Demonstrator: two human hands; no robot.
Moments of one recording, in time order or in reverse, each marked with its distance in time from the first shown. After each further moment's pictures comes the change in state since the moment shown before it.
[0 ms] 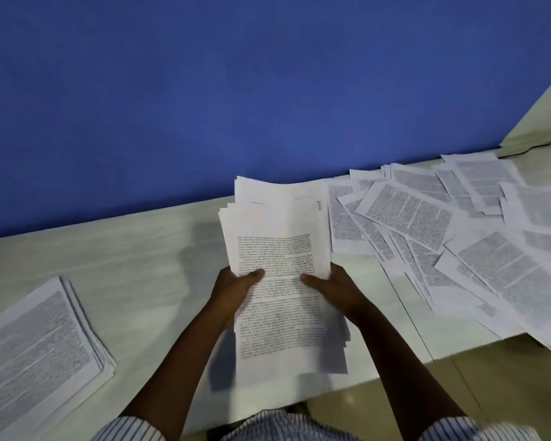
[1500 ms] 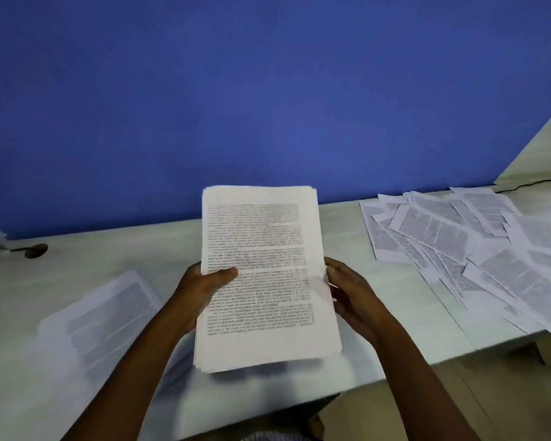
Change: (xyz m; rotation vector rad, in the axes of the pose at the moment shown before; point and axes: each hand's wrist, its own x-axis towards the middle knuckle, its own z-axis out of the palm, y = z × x) left_hand -0.085 0.053 -0.245 -0.111 -0.179 0.144; right_hand -0.083 -0.060 0.186 0.375 -0.009 -0.021
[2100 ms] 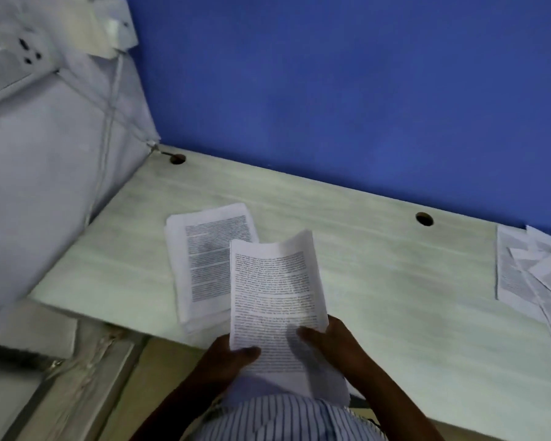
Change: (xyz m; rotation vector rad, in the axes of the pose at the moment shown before) left_hand -0.161 -0.152 -0.075 0.011 0.381 -0.320; right_hand -0.009 0.141 0.118 -0.759 -0.334 0.226
